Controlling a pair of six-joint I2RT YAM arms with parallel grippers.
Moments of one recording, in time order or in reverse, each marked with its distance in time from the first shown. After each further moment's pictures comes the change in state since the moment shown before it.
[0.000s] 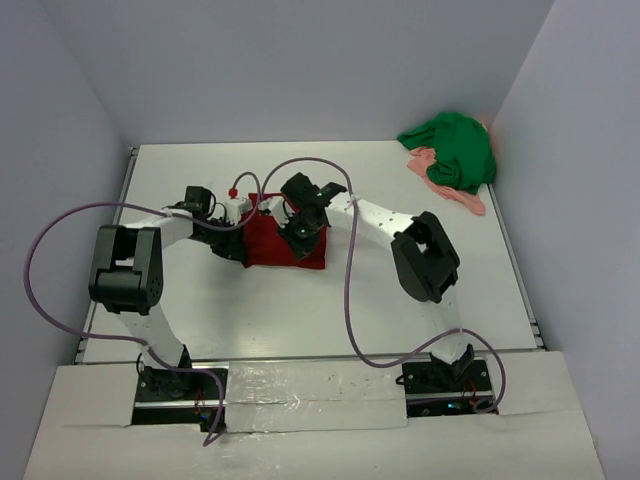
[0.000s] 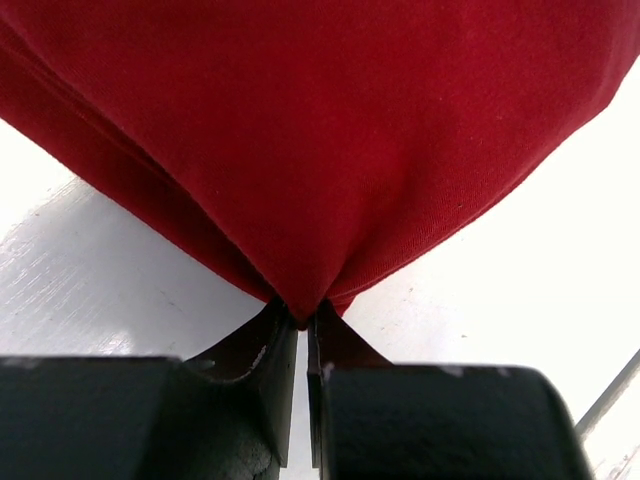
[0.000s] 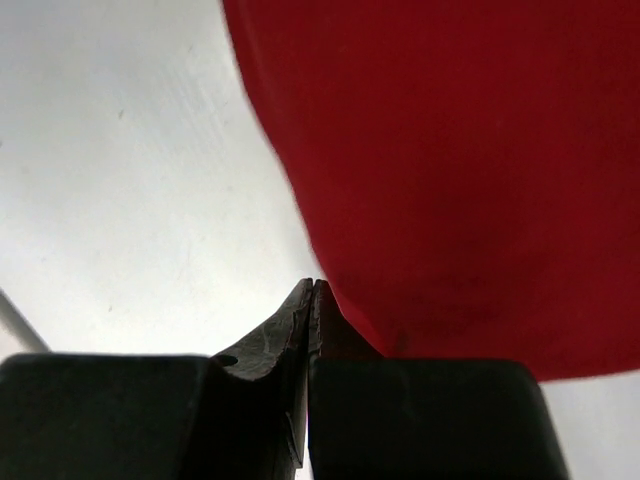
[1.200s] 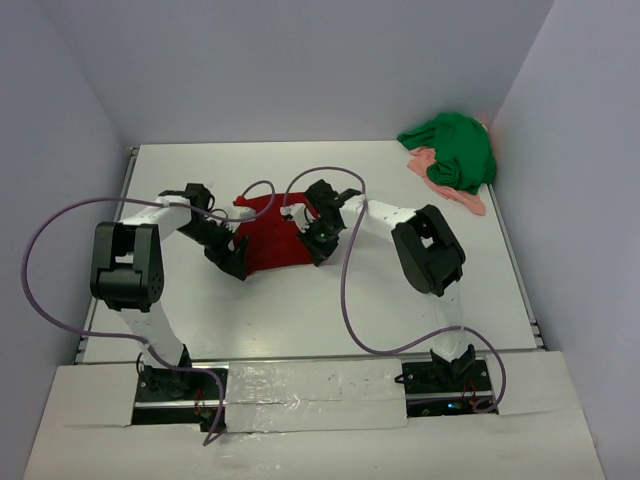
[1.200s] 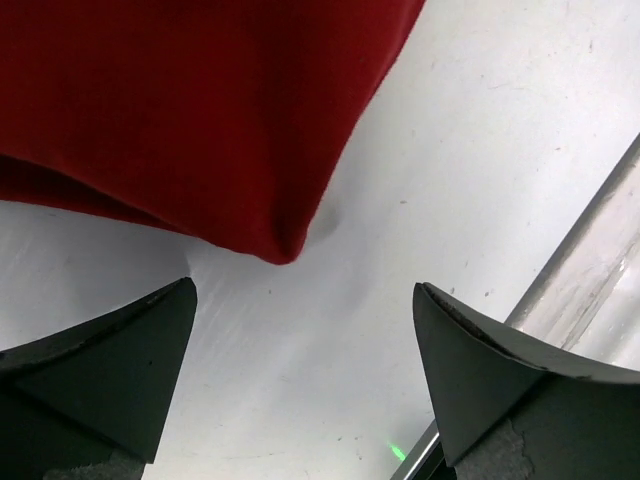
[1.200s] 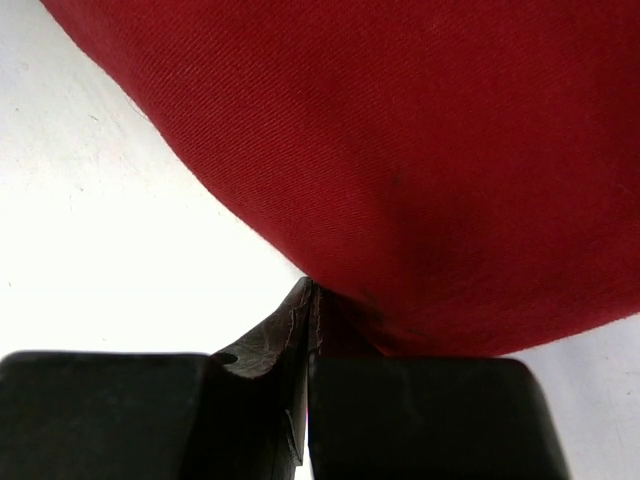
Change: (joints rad) left arm 0.010 0.019 0.151 -0.465 0.014 0.319; right arm -0.110 0.019 -0.167 0.099 -0.052 -0.048
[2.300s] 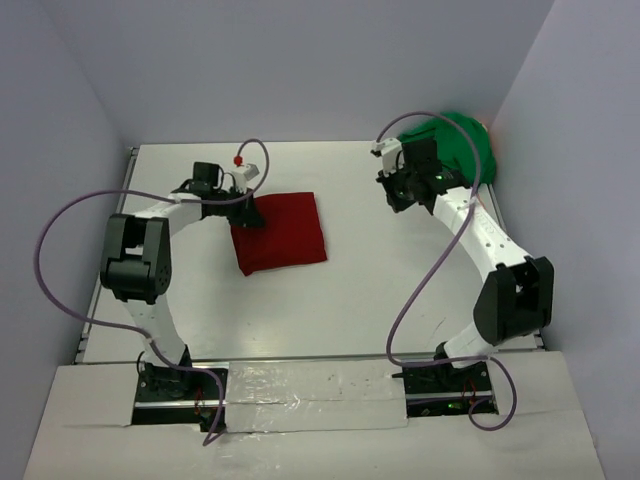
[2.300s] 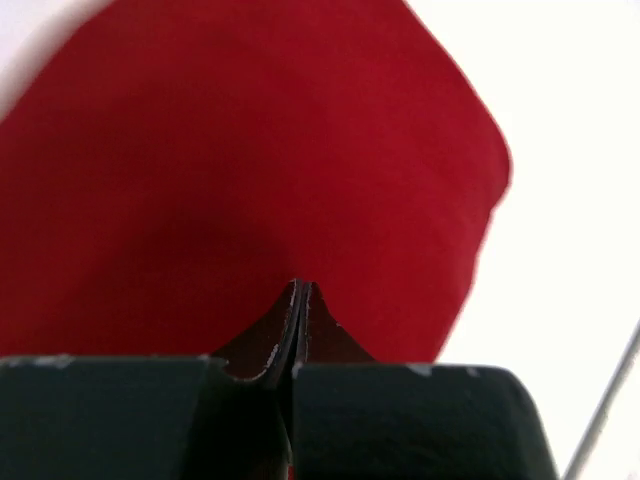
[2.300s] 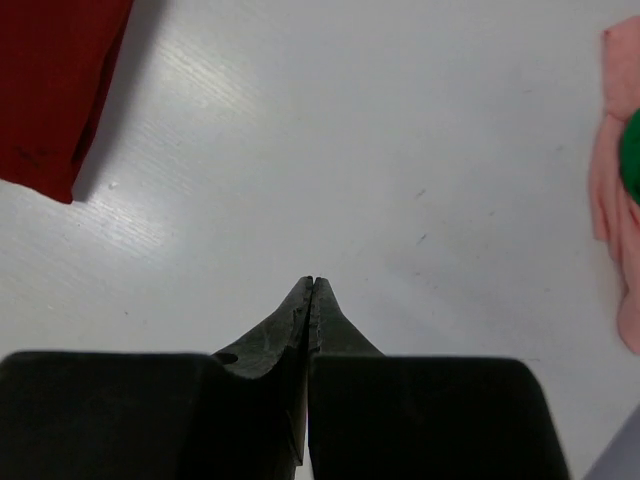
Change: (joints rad) left arm -0.034 0.057 0.043 0.680 0.113 -0.555; right arm -0.367 -0.539 -0.177 0.057 0.244 -0.006
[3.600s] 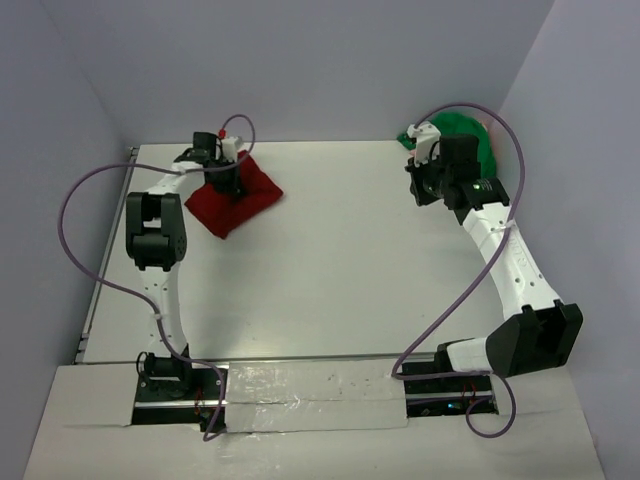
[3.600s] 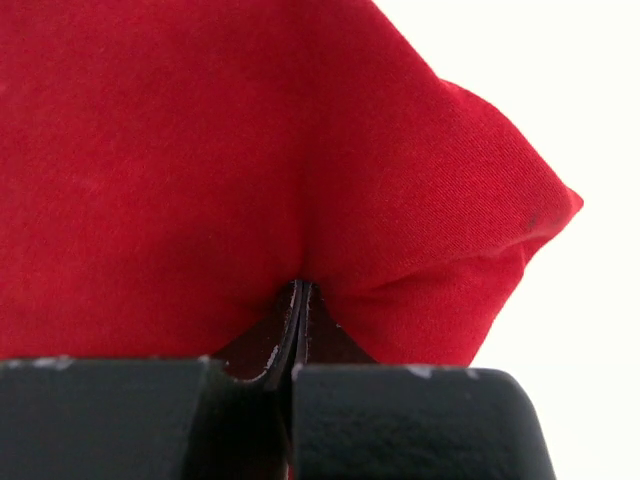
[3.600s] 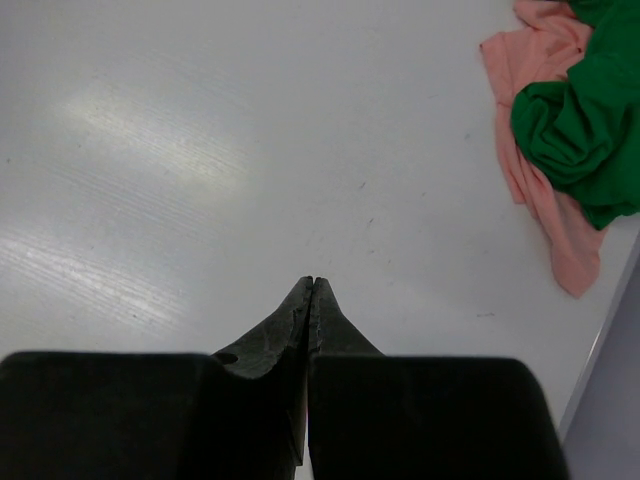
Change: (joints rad) left arm 0.027 0.397 0.563 -0.213 -0.385 -0.102; right arm -0.124 -0.215 0.000 -0.037 -0.019 0.063
